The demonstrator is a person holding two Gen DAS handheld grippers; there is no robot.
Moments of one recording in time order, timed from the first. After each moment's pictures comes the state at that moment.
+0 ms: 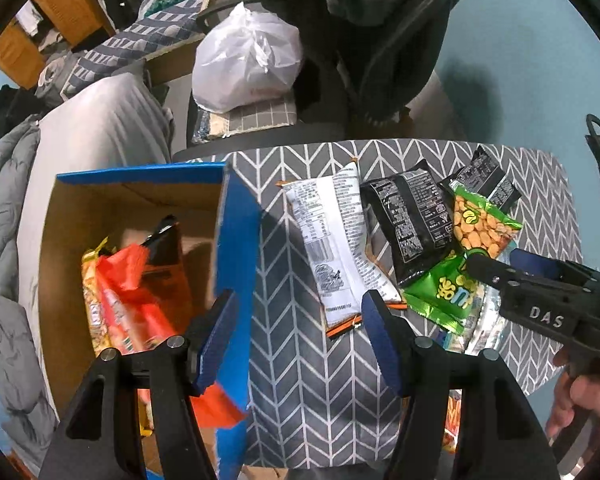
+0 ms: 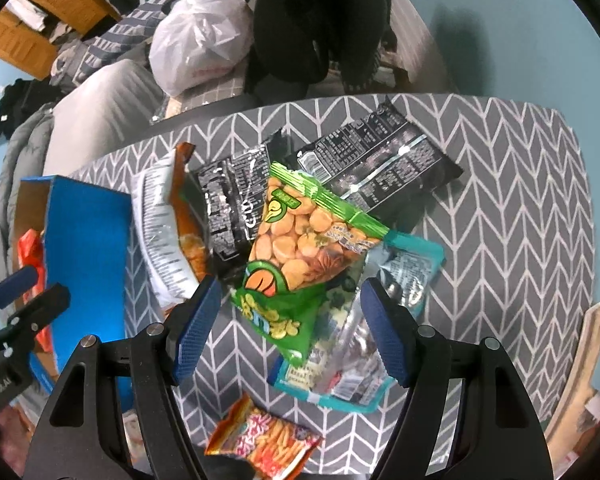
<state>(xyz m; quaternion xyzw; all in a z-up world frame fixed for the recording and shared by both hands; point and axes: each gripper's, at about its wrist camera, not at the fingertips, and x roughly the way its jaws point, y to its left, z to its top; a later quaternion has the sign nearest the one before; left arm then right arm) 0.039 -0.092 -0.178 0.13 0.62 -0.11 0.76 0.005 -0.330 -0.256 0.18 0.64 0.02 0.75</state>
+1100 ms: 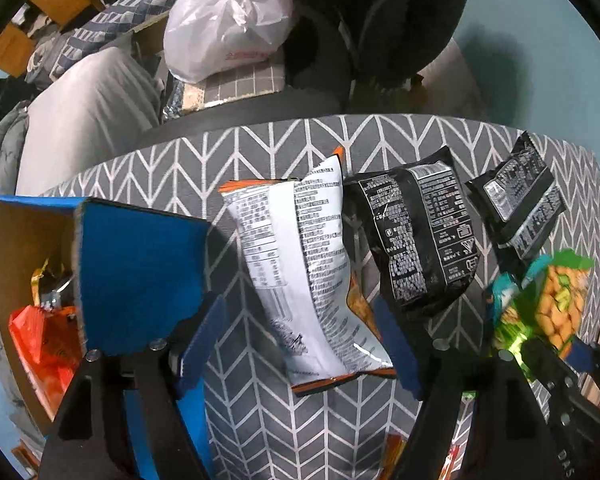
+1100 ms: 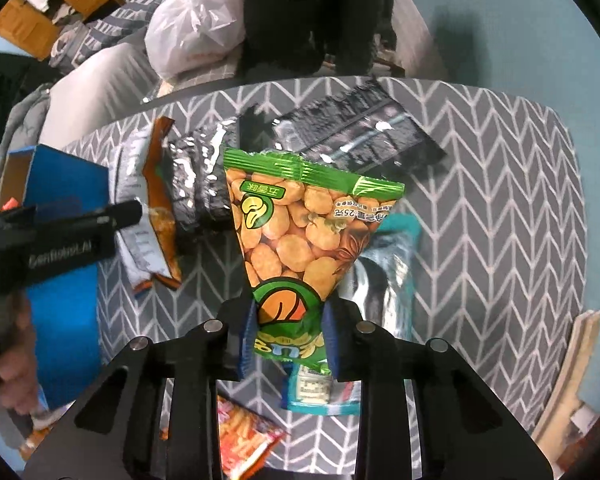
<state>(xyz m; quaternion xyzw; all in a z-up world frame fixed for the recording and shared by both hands) 0.083 -0.138 -0.251 0.14 0.68 -0.08 0.72 -0.019 -0.343 -0.260 0.14 0.65 0.02 0.74</state>
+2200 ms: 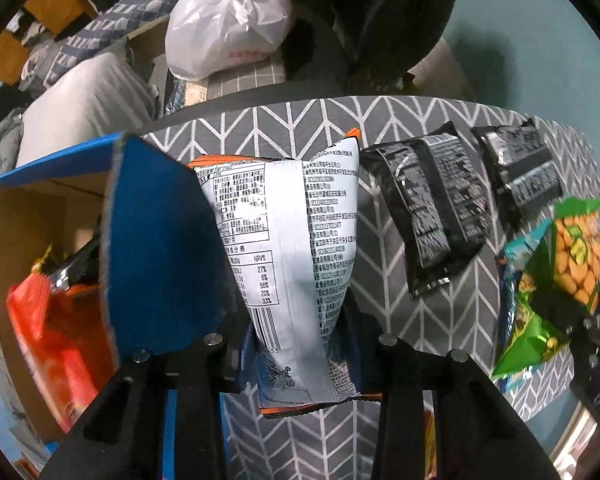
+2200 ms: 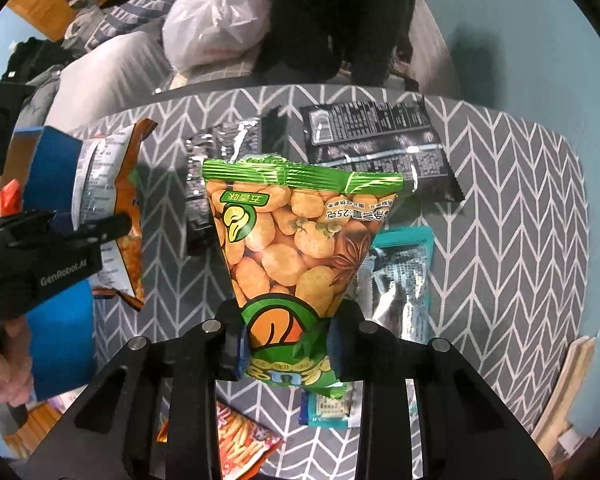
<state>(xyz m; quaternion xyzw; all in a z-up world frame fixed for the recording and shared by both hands) 0.055 -0.107 -0.238 0.15 0.66 -0.11 0.73 -0.012 -0.322 -0.256 0.11 0.64 0.05 0.76</state>
